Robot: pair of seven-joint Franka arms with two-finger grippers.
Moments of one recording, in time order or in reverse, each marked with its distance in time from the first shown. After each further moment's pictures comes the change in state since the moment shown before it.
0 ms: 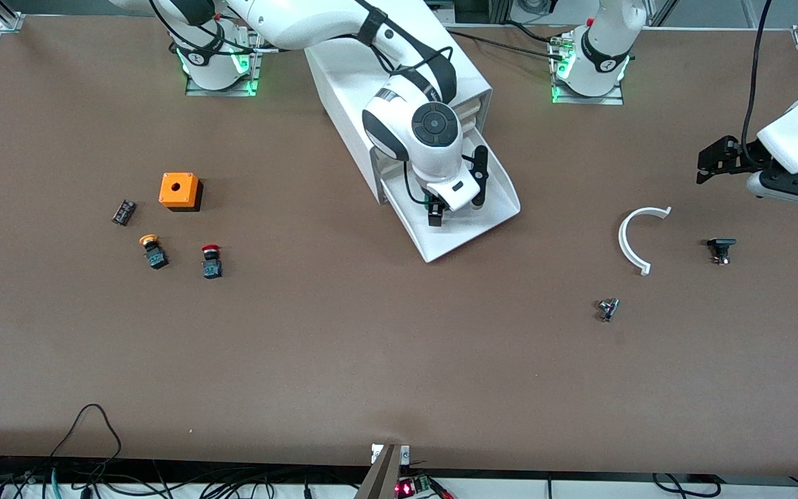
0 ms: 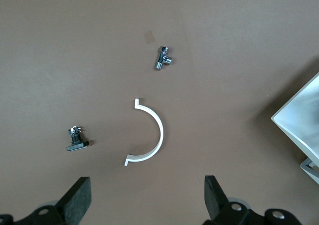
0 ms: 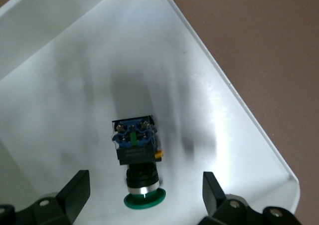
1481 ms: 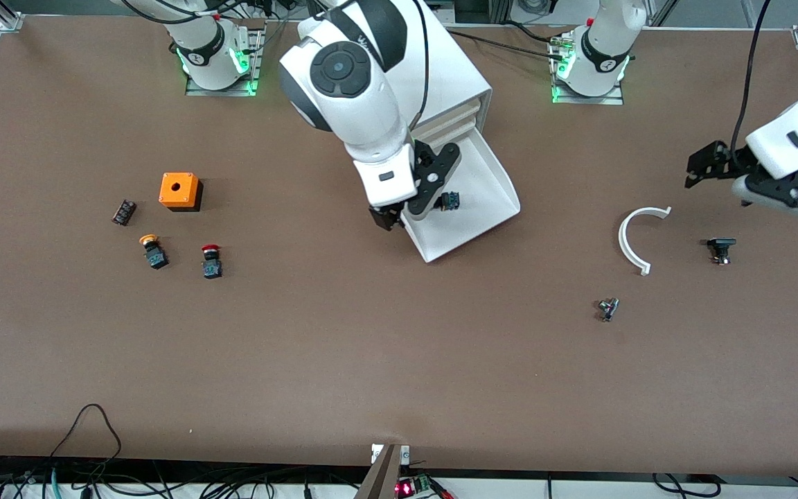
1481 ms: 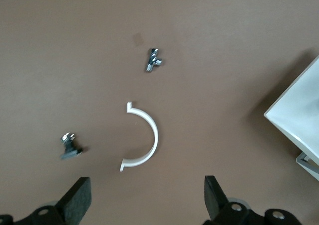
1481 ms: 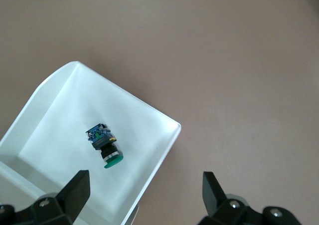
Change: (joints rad) left arm -0.002 -0.005 -0.005 -0.002 -0.014 -0.007 0.033; right arm -0.137 -0.233 0.004 -0.005 0.051 -0.045 0.223
